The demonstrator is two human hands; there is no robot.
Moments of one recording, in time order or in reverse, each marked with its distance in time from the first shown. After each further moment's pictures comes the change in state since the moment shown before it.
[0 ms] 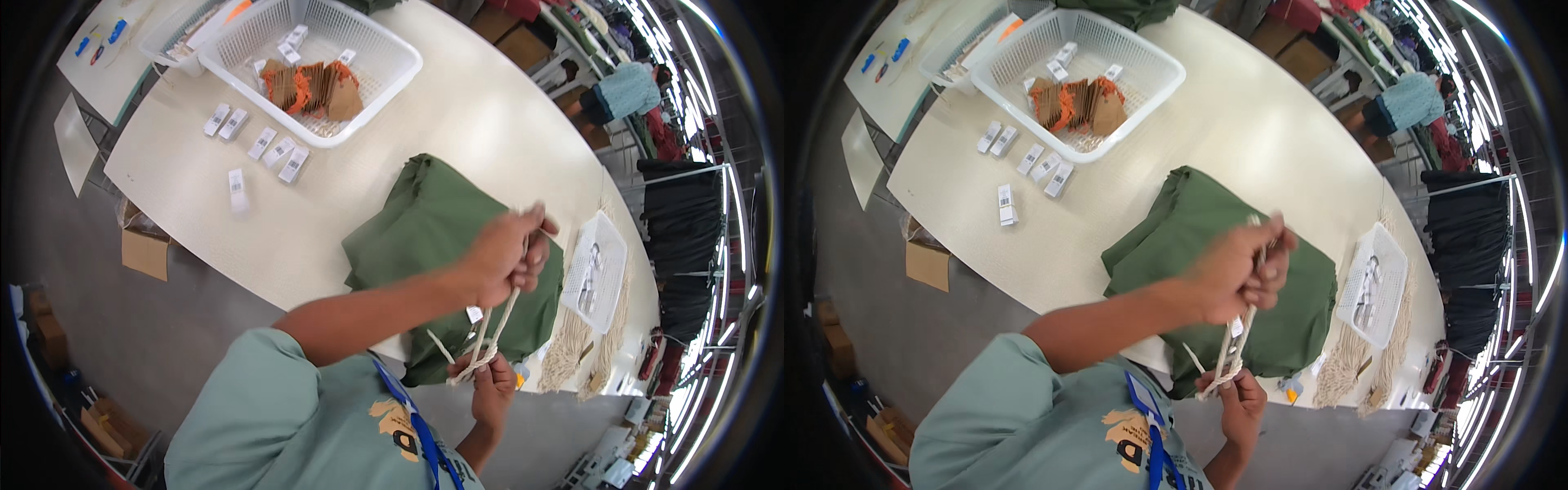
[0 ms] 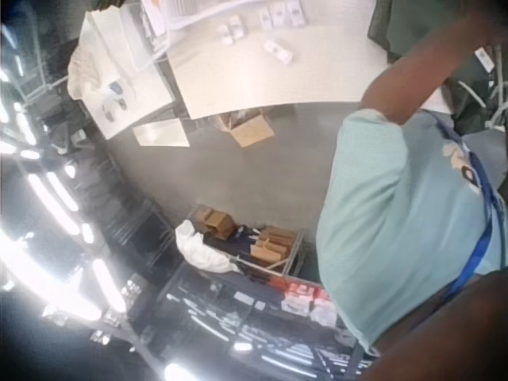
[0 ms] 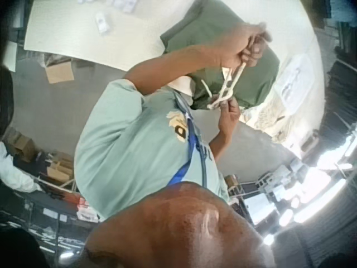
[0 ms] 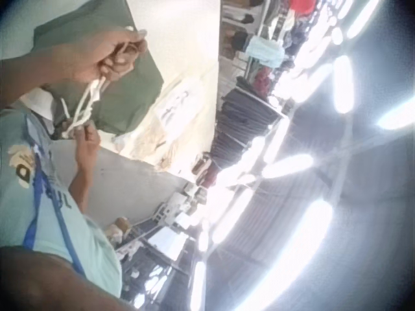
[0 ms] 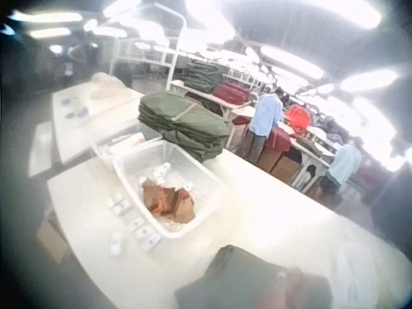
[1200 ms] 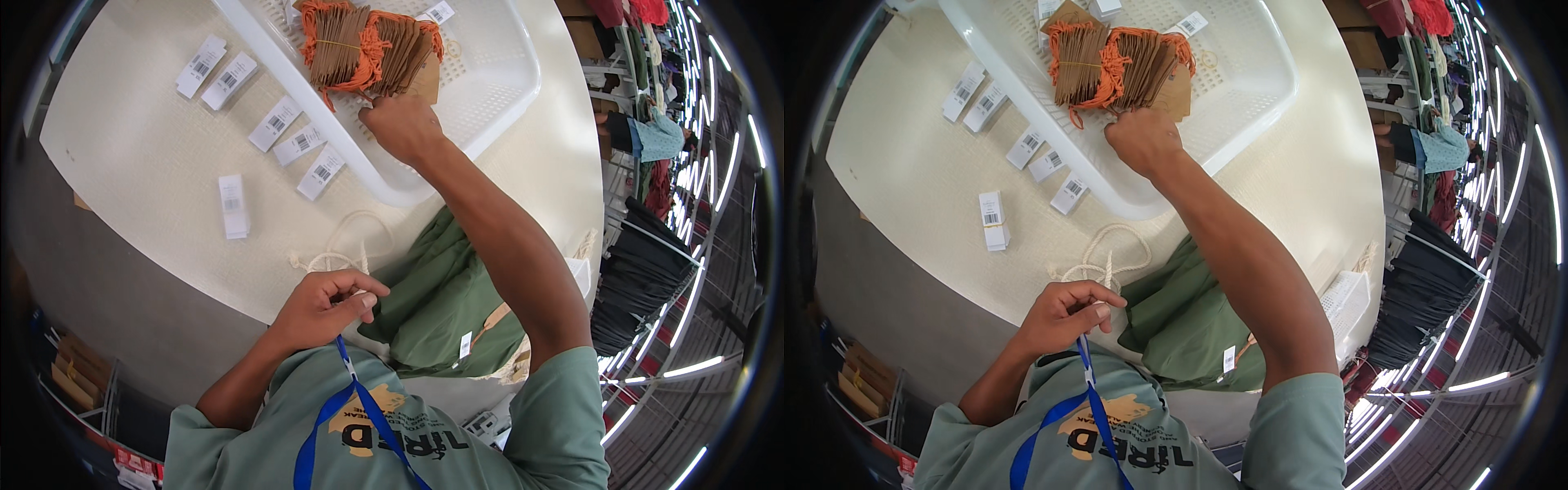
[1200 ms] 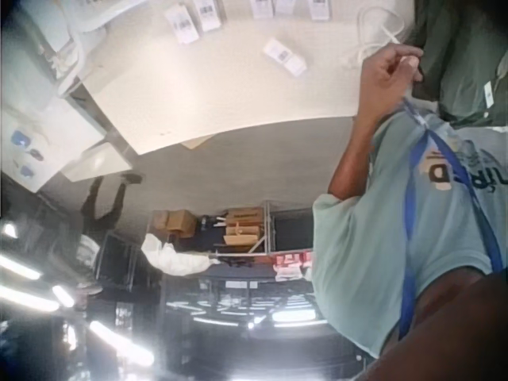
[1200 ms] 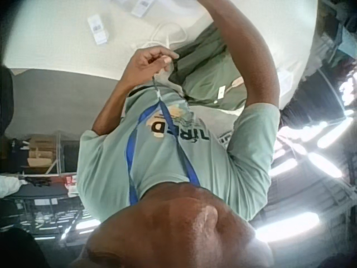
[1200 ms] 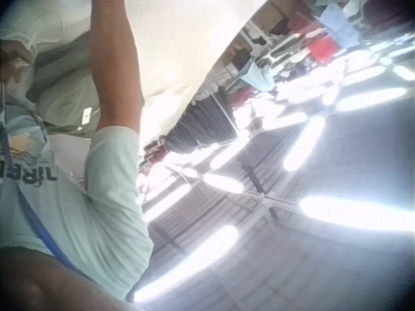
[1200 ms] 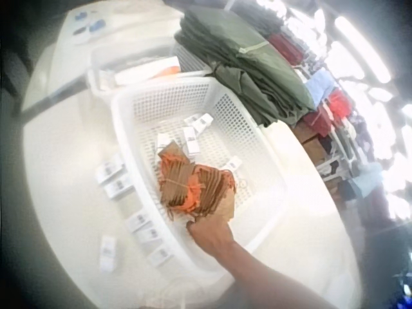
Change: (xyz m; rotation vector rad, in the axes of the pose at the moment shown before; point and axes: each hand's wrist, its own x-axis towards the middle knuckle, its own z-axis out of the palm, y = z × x) left_hand -0.186 0.173 -0.187 0.536 0.547 0.122; right_hand 0.446 -0.037 0.413 -1.824 -0.960 -1.021
